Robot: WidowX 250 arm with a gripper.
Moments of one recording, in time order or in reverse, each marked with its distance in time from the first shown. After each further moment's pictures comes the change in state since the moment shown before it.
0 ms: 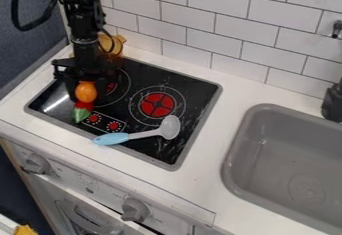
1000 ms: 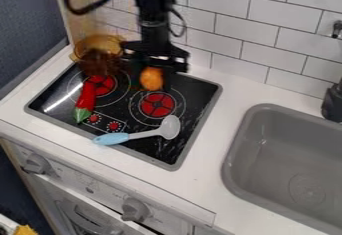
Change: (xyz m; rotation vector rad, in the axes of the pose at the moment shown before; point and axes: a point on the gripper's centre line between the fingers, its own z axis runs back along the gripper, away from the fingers) arm -0.013 -0.113 0.039 -0.086 -0.102 -0.296
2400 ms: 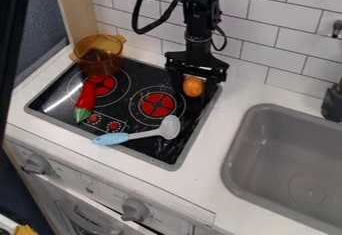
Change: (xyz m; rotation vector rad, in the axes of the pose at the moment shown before) arm 0.037 -0.058 -0.041 -0.027 0.019 -0.069
